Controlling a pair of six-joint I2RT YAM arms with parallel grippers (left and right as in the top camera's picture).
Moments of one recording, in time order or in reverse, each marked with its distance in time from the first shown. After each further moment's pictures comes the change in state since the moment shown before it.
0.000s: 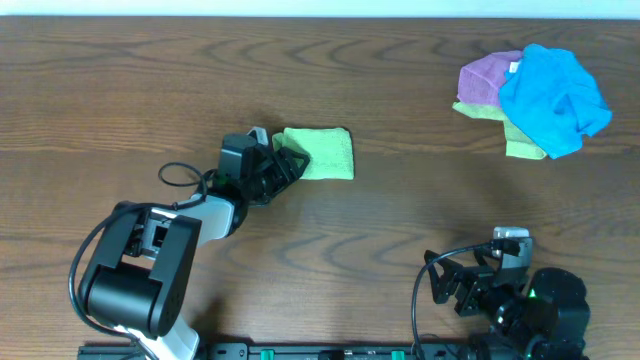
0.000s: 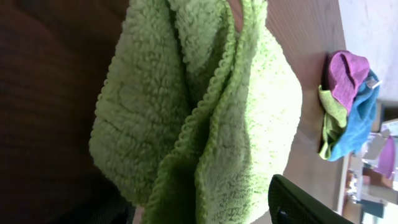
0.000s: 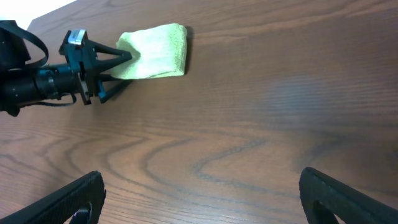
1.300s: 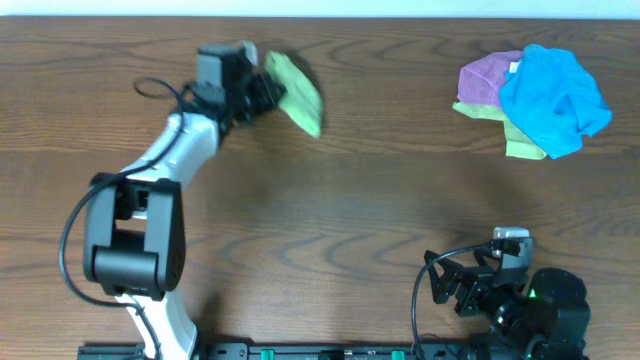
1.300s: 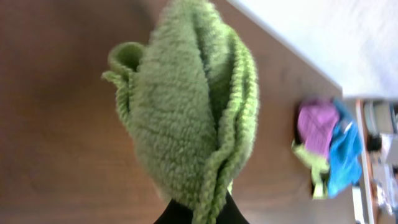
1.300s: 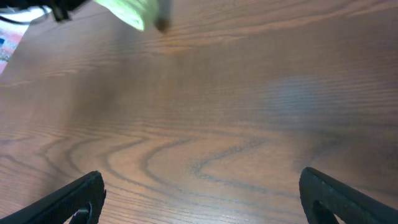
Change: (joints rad) left arm 0.163 0.149 0.700 -0.536 0.060 0.332; right arm 0.000 0.000 0.000 0.000 0.000 0.000
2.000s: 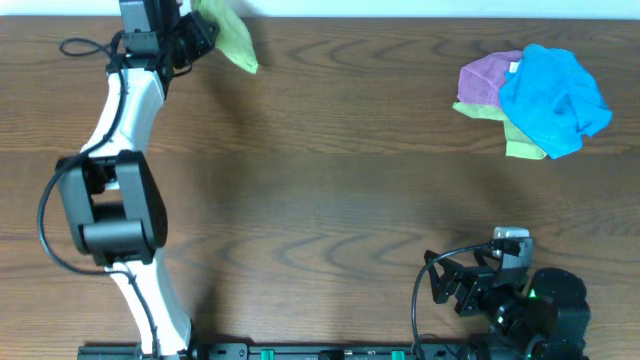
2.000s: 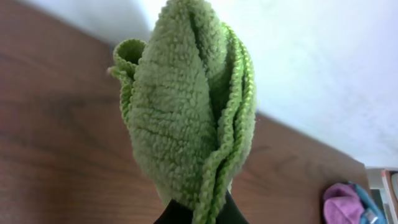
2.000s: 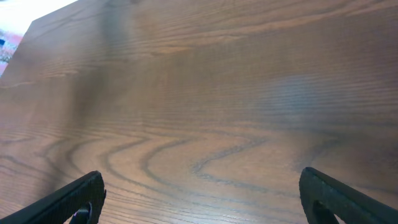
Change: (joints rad) left arm 0.208 0.209 0.365 -0.087 0.002 0.071; right arm 0.000 0.000 0.000 0.000 0.000 0.006
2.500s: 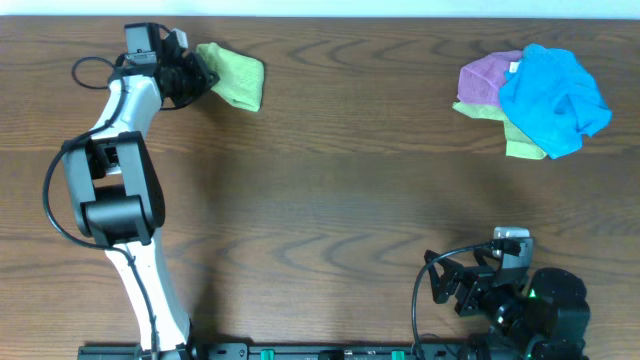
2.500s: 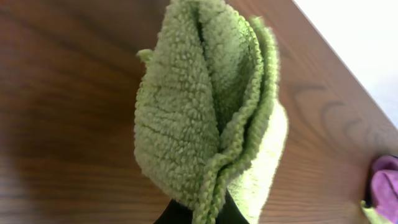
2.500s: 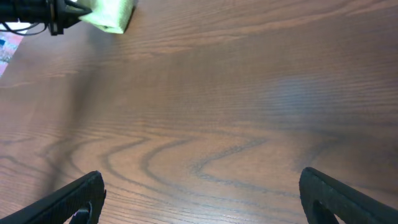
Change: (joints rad) left arm 0.055 0.127 0.002 -0.209 0.033 0.095; right arm 0.000 0.000 0.000 0.000 0.000 0.000
